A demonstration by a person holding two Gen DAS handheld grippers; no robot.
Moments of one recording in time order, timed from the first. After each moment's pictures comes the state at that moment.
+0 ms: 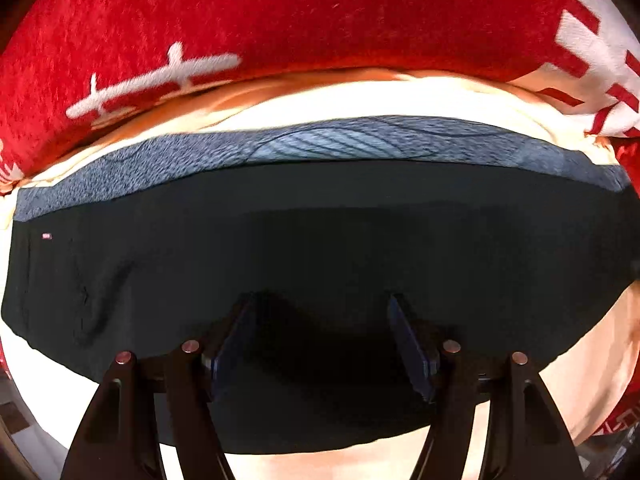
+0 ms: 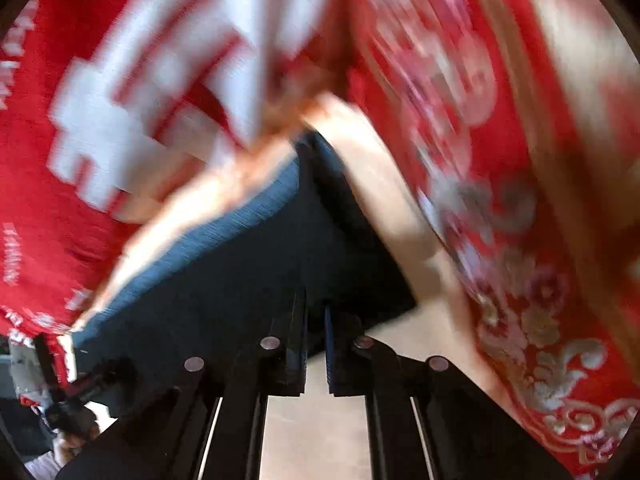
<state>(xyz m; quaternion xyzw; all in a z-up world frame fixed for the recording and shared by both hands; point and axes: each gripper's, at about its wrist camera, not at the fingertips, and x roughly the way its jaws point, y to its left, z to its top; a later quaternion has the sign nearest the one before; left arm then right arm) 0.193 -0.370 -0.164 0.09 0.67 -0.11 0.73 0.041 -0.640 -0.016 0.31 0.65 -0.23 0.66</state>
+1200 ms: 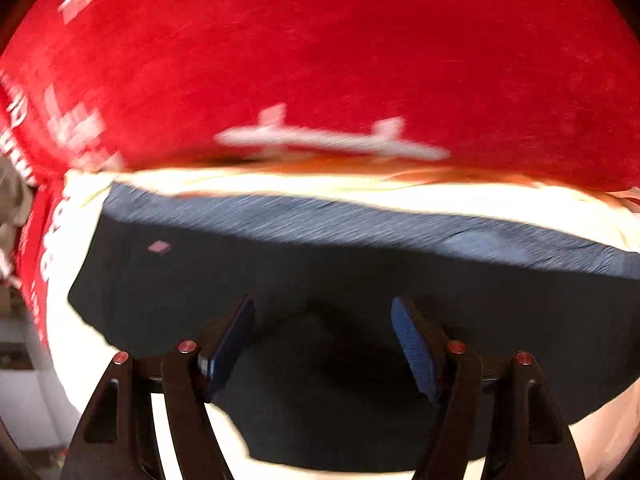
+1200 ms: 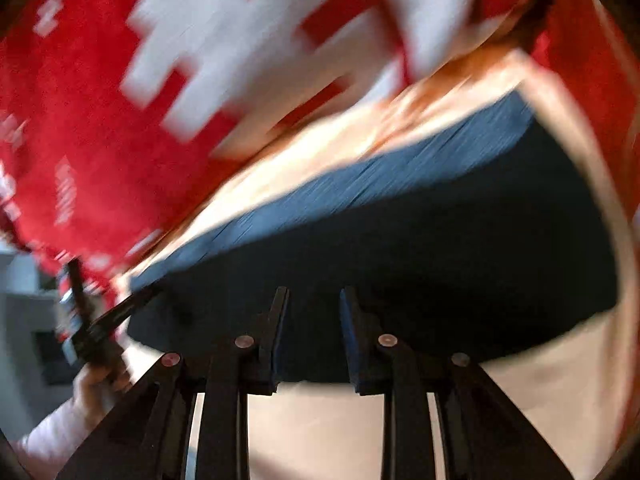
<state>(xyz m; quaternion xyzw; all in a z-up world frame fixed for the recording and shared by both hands) 0.232 -0.263 -0.120 0.10 0.63 0.04 0.77 0.079 -0.550 -0.027 0.37 0.66 -0.03 0.66</state>
